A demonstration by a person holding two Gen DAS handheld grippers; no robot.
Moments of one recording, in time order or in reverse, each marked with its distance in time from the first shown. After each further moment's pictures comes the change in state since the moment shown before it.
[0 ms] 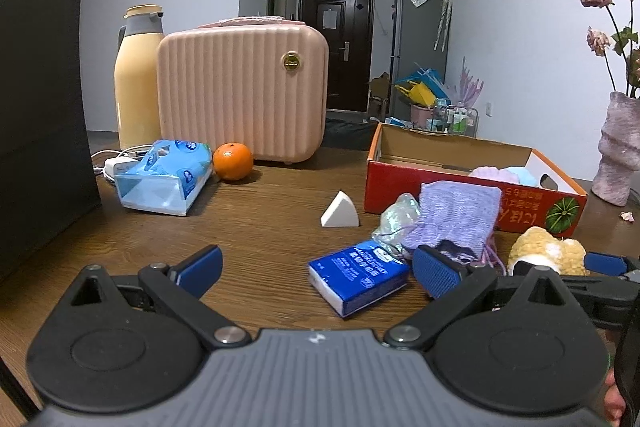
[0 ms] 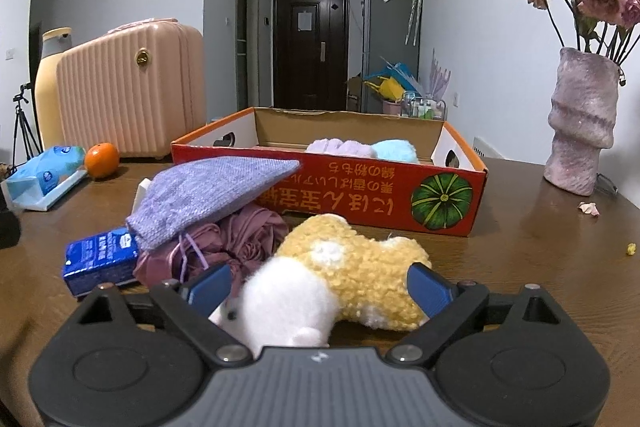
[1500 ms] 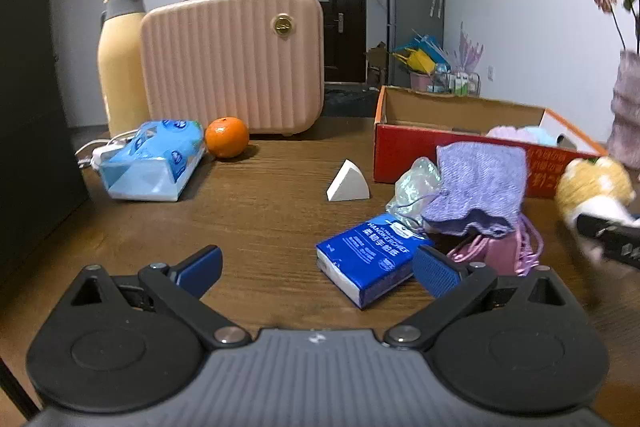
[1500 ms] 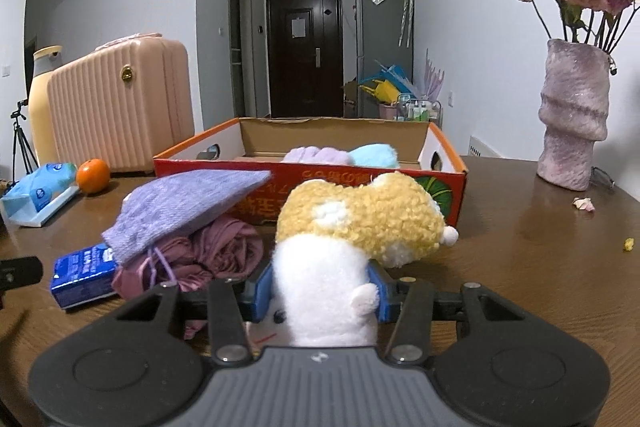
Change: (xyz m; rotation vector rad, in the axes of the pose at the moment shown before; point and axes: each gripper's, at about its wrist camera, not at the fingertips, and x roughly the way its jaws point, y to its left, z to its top) left arm 0.035 0.001 -0.006 0.053 0.085 0.011; right arm 0.000 -0.029 0.002 0.041 -0.022 0.010
